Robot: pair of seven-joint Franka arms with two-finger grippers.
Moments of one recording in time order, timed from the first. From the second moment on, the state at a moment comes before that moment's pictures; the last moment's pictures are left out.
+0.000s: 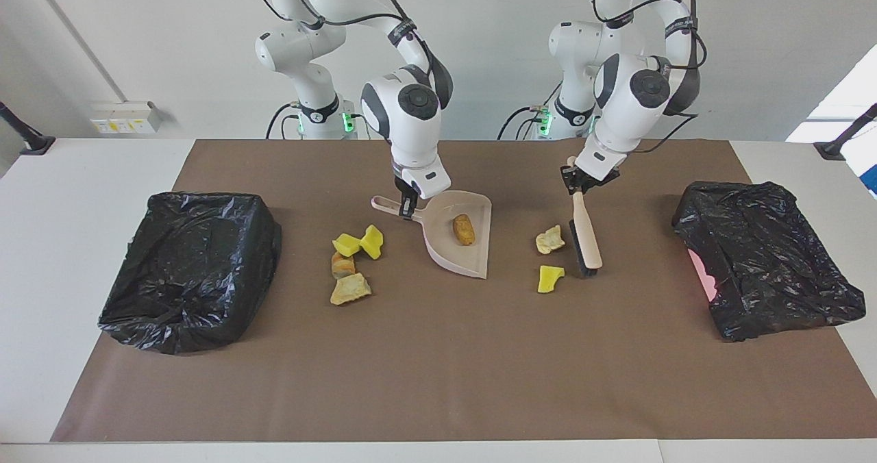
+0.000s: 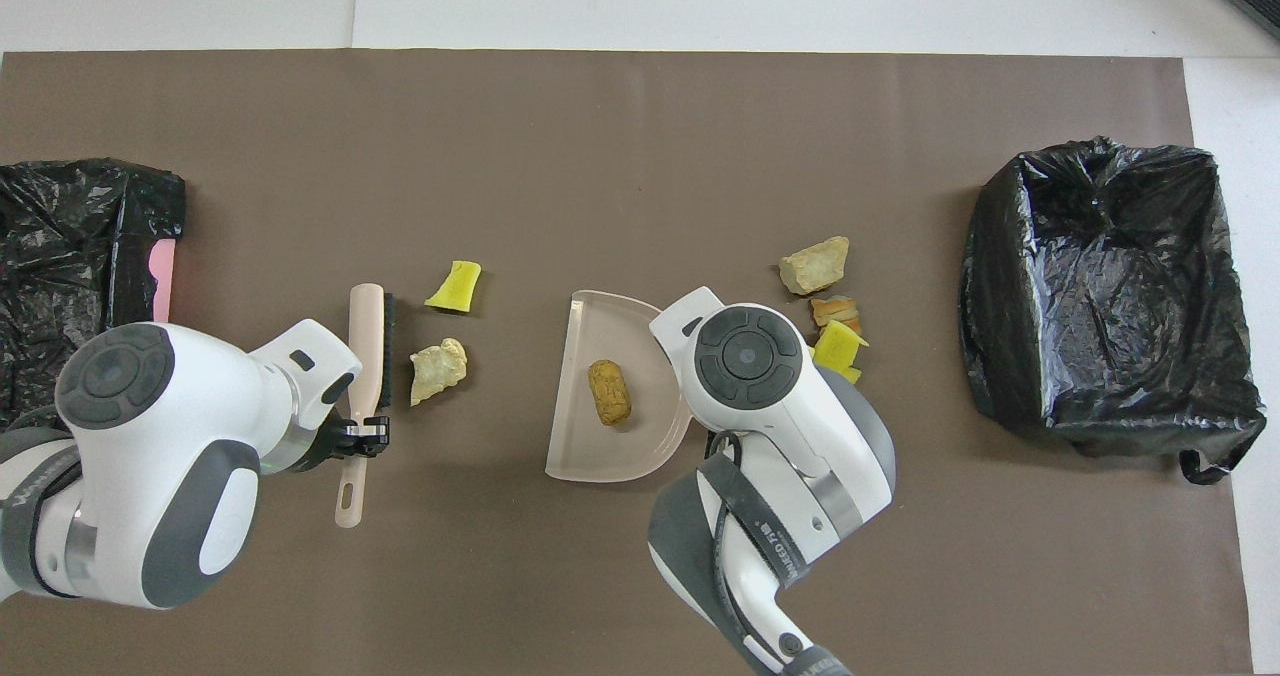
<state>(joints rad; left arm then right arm) -0.27 -0.17 -0.02 -2.37 -0.10 2.05 -0.30 0.66 0.19 -0.09 -1.99 -0.04 2.09 -0.79</state>
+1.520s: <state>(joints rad) -0.73 -0.14 -0.04 -2.32 -0.28 2.15 -0.54 0.66 0.19 -0.09 -1.99 -0.04 2.09 -0.79</state>
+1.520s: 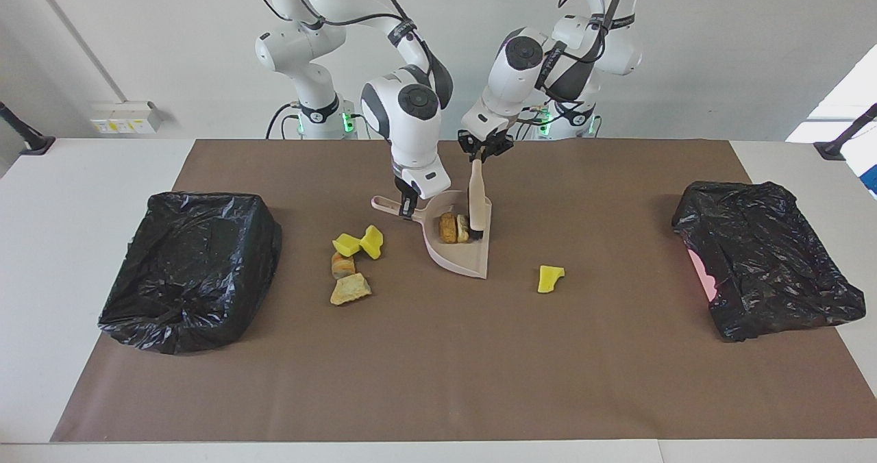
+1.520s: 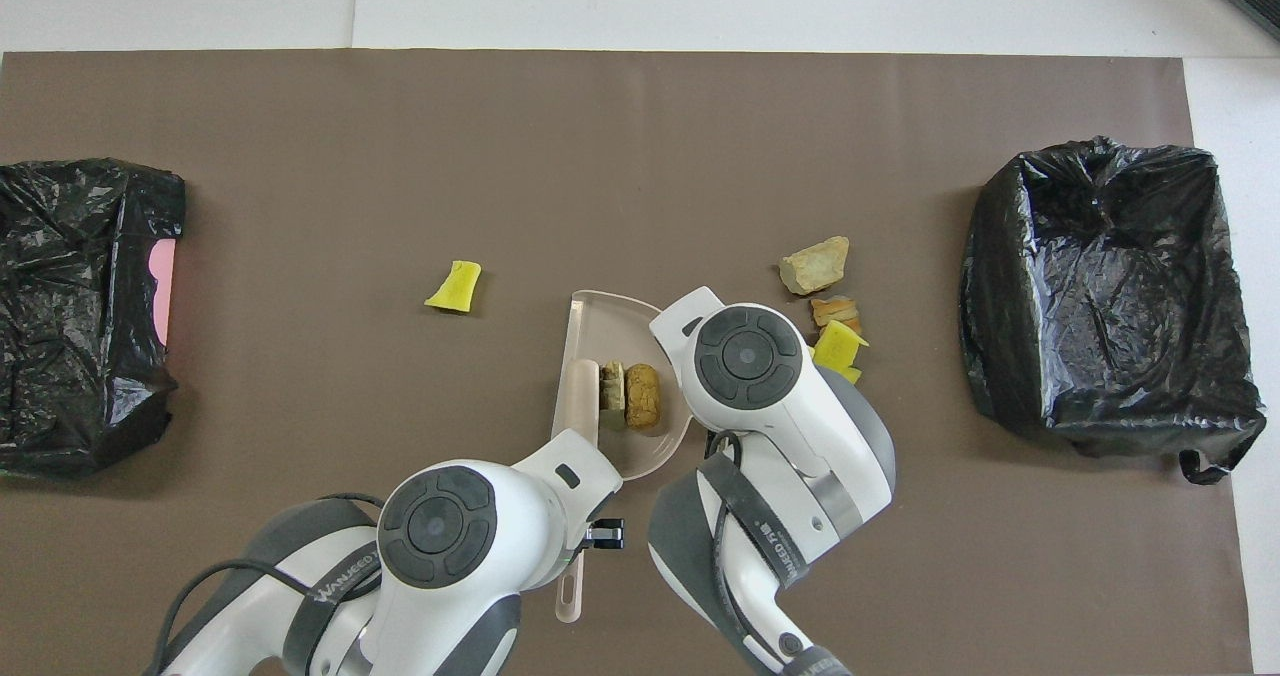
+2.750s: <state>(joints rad) -0.30 0.07 0.00 -2.09 0.16 2.12 0.08 0.66 0.19 -0.09 -1.99 -0.04 2.09 -0.78</state>
